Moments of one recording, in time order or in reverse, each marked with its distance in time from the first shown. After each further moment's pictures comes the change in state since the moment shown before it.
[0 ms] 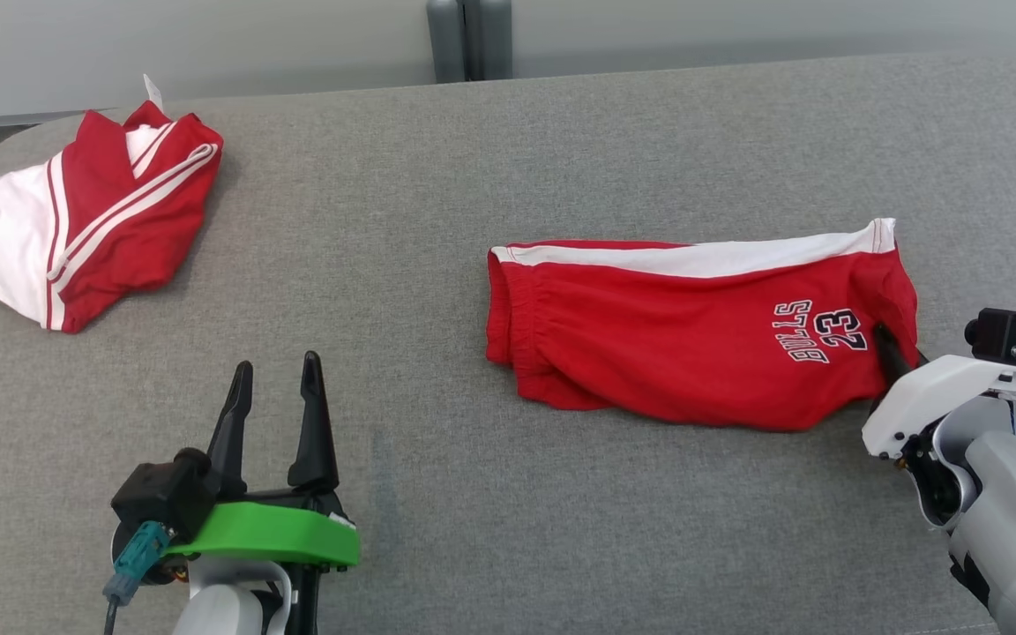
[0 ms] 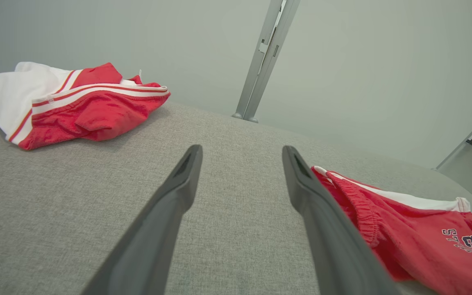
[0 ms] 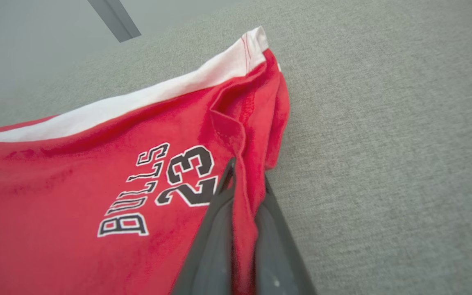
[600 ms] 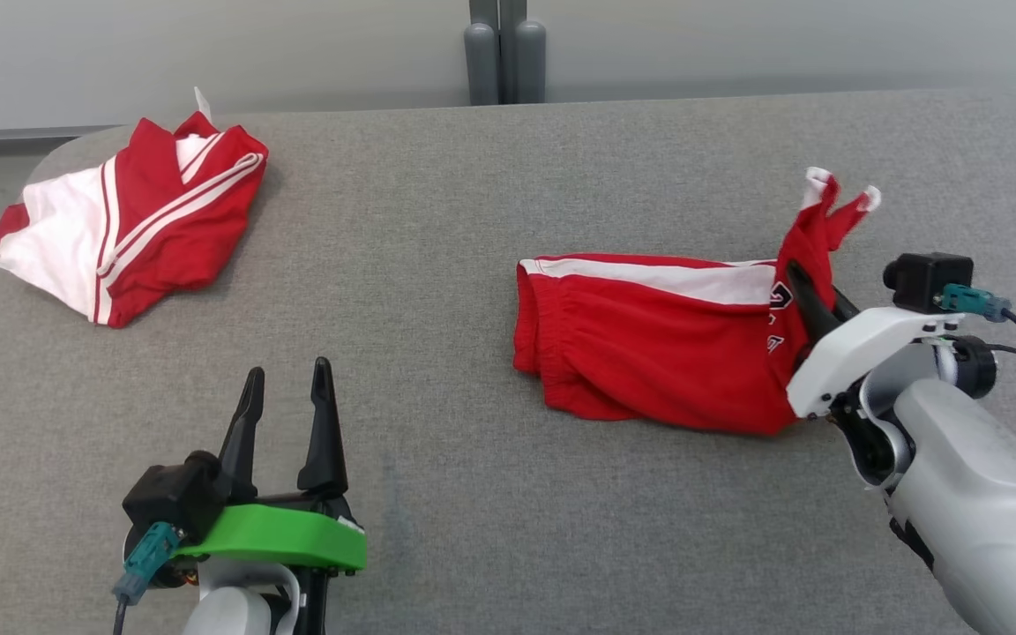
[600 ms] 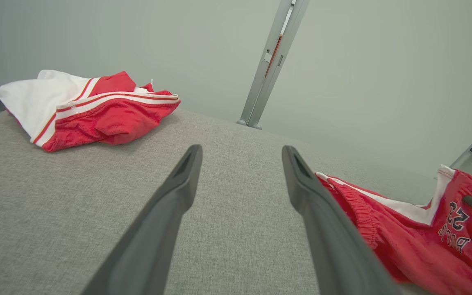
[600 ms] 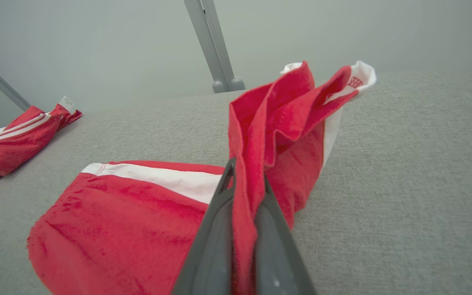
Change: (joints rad) left arm -0.001 0.000 -0.020 0.017 -0.017 0.002 0.000; right arm -0.053 0.040 0.079 -0.154 -0.058 0.000 -0.003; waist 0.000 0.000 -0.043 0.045
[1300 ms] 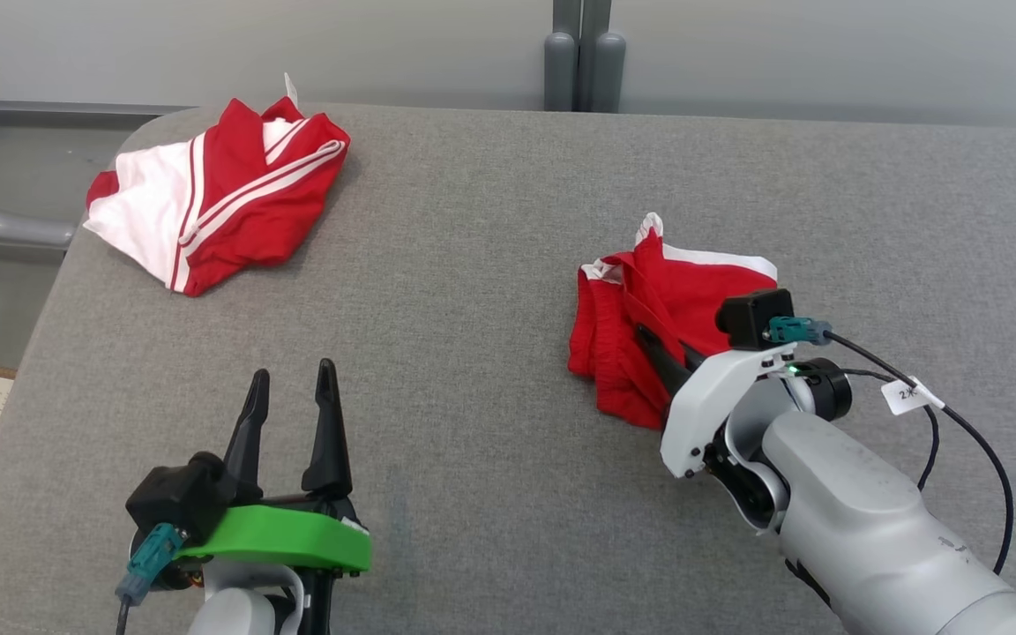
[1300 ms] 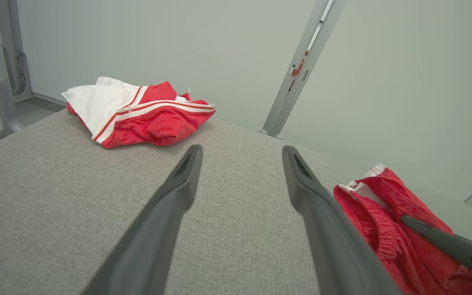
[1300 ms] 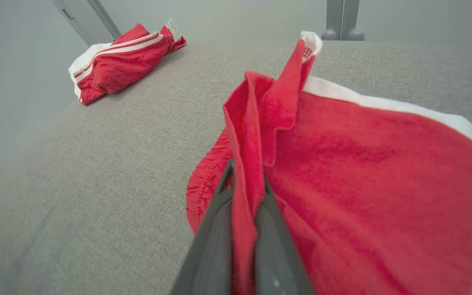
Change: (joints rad) left arm 0.002 0.000 -0.013 -0.002 -0.023 0.007 0.000; right arm -0.014 0.161 0.172 0.004 -0.051 0.000 0.086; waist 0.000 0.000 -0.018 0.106
